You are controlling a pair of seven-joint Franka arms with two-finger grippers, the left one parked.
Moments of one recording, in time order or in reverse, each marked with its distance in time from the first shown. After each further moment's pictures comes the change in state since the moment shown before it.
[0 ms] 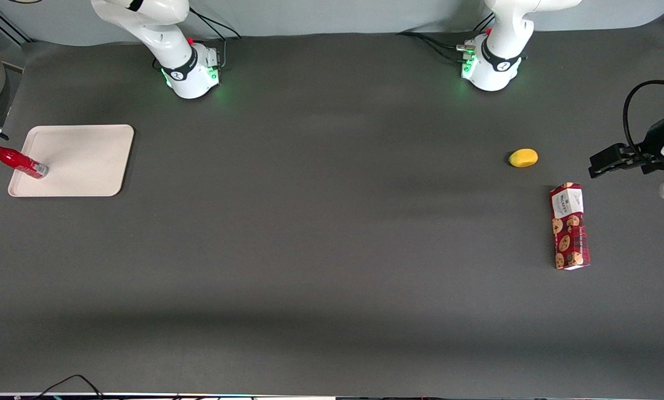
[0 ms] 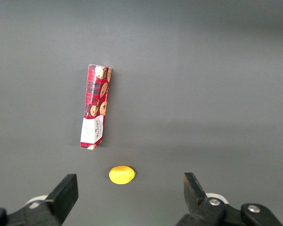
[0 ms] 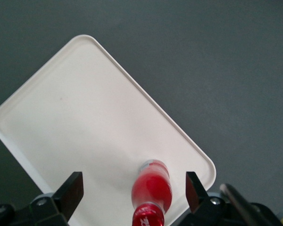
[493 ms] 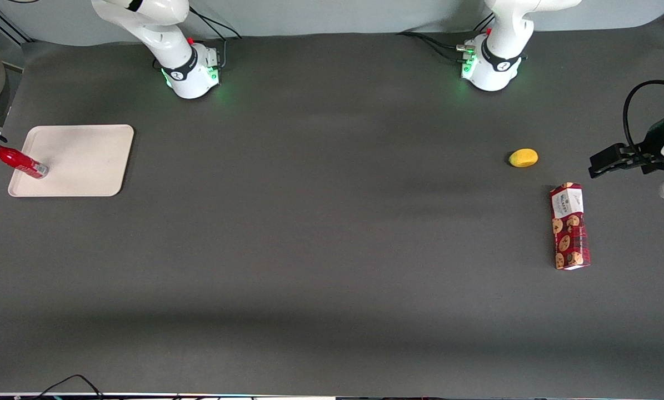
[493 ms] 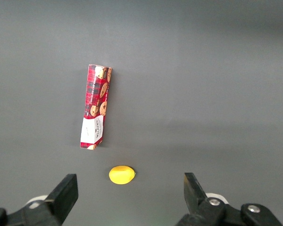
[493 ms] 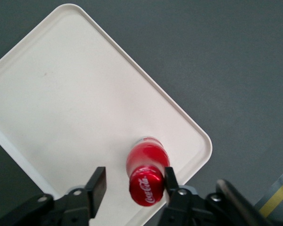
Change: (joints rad) arm -0.044 0.020 -0.011 -0.082 0.075 0.139 -0.135
